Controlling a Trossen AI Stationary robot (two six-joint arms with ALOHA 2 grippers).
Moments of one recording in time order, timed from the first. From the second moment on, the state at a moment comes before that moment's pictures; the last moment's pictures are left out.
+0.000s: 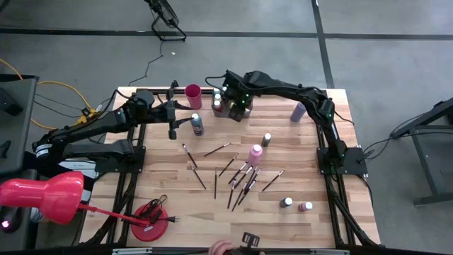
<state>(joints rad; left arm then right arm) 0.45 0.79 0.69 -0.13 0.18 0.55 -0.47 2.13 1.94 -1.09 -0.02 0.00</state>
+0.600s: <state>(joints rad) 0.45 0.79 0.69 -0.13 0.18 0.55 -0.53 2.15 1.79 -0.94 0.03 0.14</state>
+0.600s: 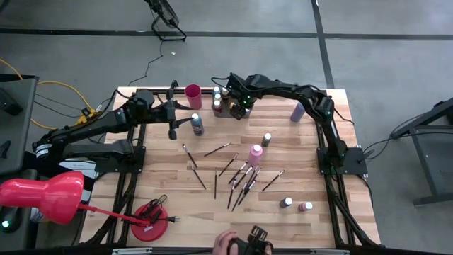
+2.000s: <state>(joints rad) 0.45 0.79 0.69 -0.13 0.18 0.55 -0.52 2.21 1.79 -0.88 0.08 -0.10</state>
